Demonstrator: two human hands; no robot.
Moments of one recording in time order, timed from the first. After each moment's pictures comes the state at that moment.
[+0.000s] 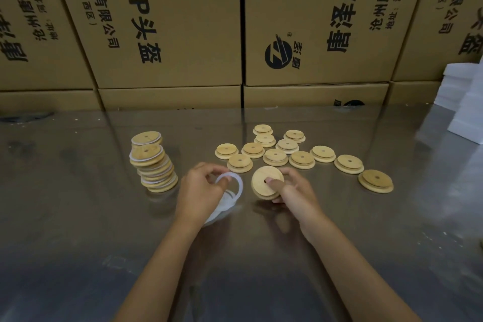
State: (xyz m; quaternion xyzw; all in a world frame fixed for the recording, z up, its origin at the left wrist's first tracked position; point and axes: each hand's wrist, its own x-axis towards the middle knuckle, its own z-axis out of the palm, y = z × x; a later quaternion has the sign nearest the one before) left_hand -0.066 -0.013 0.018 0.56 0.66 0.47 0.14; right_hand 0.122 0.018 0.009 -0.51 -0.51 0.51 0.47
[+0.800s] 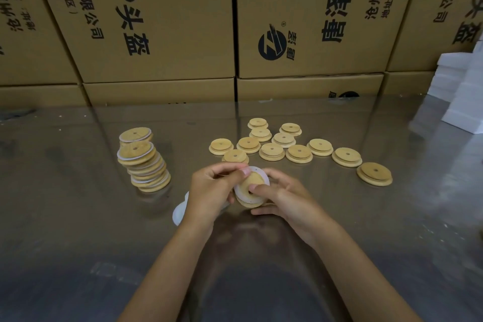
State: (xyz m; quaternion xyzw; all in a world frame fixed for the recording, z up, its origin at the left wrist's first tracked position) left_hand -0.032 -0.021 0.031 0.43 0.54 0.59 0.42; right_hand 0.119 -0.004 0.020 -0.39 -0.53 0.63 0.41
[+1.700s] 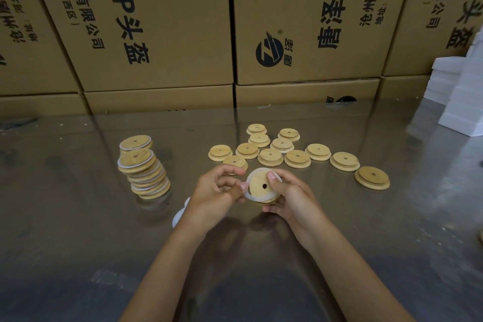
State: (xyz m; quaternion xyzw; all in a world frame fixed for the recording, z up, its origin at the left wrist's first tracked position) left_hand -0.042 -0.009 0.021 0.52 0.50 0.54 0.43; right_hand 0.123 0.004 0.013 -0.41 -0.44 0.63 0.49
